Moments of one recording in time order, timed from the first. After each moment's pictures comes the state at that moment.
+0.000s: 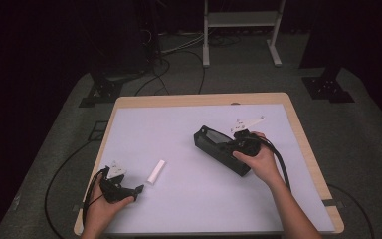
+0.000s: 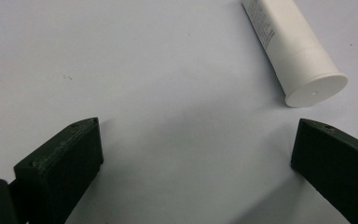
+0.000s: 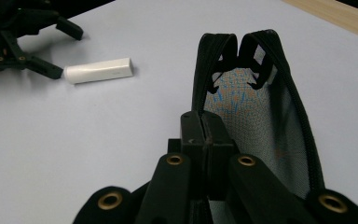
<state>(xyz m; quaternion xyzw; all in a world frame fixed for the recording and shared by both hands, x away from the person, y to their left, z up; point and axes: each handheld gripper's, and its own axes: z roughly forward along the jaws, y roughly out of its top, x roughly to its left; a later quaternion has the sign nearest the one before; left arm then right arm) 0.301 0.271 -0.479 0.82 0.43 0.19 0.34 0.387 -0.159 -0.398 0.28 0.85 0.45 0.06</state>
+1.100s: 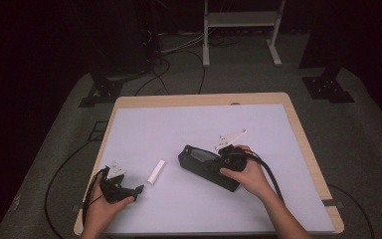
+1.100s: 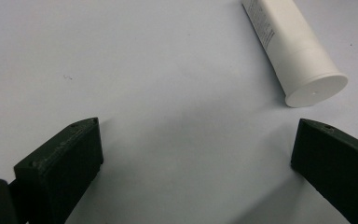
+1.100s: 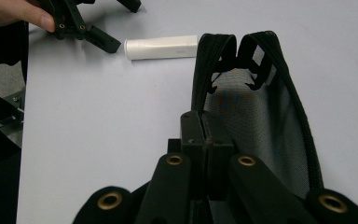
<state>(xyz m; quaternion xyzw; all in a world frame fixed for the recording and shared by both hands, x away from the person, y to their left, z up) 0.301 0.271 -0.479 0.82 0.43 0.19 0.33 0.355 -0.118 -0.411 0.22 0.88 0.43 0.01</state>
